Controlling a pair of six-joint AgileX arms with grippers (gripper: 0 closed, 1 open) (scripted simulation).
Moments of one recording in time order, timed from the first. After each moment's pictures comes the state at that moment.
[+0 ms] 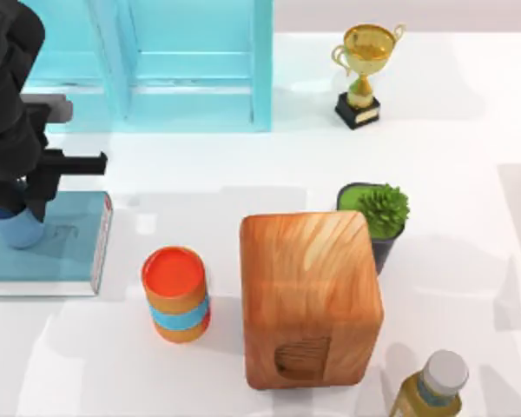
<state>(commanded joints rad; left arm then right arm) -0.11 1.94 1.43 -1.07 0.00 -0.08 0.00 0.00 0.00 0.00 0.00 0.00</state>
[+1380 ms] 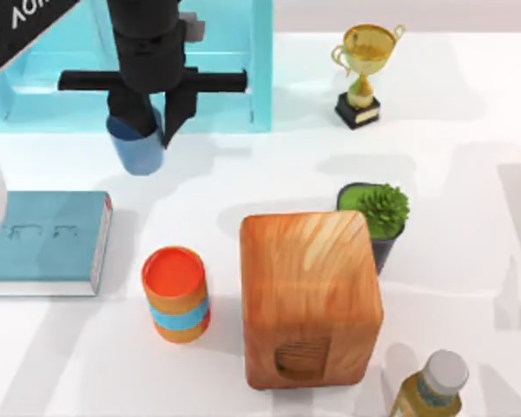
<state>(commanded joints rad) -0.43 2.27 2.20 -1.51 -0.02 -0.40 0.00 0.00 0.00 0.00 0.00 0.00</state>
